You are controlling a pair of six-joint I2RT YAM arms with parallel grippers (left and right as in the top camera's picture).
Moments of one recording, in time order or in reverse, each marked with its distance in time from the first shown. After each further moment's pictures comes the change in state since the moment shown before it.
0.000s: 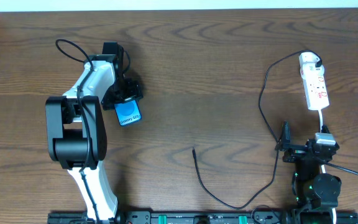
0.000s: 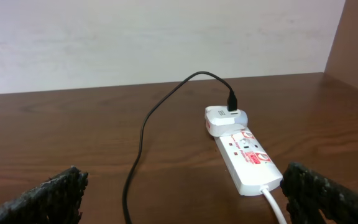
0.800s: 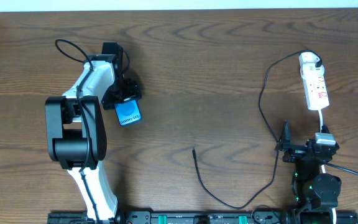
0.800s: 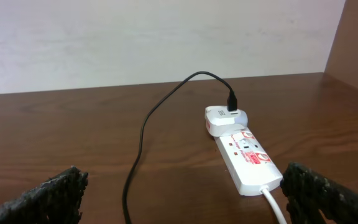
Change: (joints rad) left arm 0.002 0.000 -0.001 0.000 -0.001 0.000; right arm 0.000 0.000 0.000 0.000 0.000 0.000
